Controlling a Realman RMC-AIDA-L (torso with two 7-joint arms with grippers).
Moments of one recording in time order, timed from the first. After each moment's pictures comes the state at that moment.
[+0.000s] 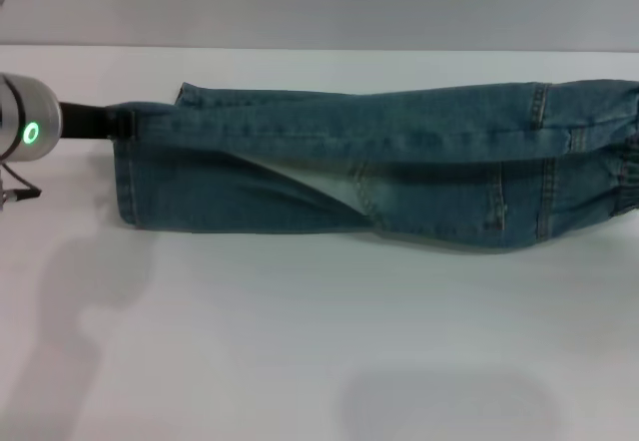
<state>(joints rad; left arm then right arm) -0.33 -2.06 -1.59 -1.62 2.85 -1.11 -0.14 0.28 2.03 -0.49 -0.68 -1.62 -1.46 2.17</state>
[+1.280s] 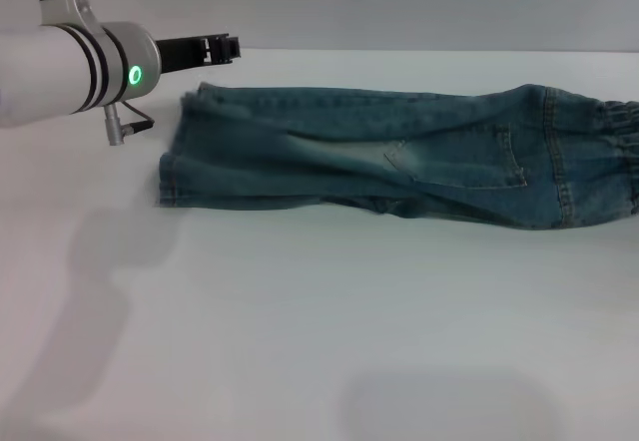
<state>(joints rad) -0.57 -2.06 -1.60 -1.11 2.56 -0.56 0.00 0.45 1.96 -0.34 -0.40 -1.56 -1.14 1.93</state>
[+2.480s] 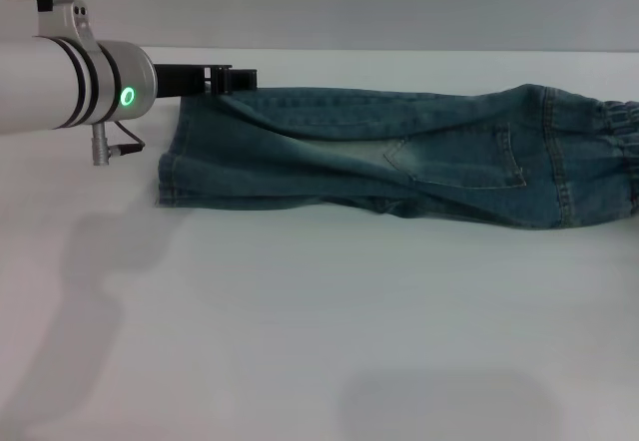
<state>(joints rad) -0.52 -2.06 -1.61 -1.20 2.53 -0.71 0.09 0.33 2.04 -0.38 -0.37 -1.56 -1.11 1.93</state>
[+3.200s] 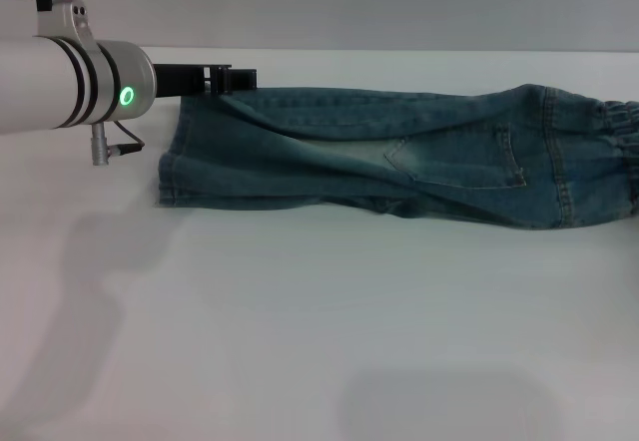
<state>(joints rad) -0.52 -2.06 -1.61 -1.20 2.53 -0.72 0.10 0.39 2.03 -0.40 -0.33 -1.56 -1.00 1.93</state>
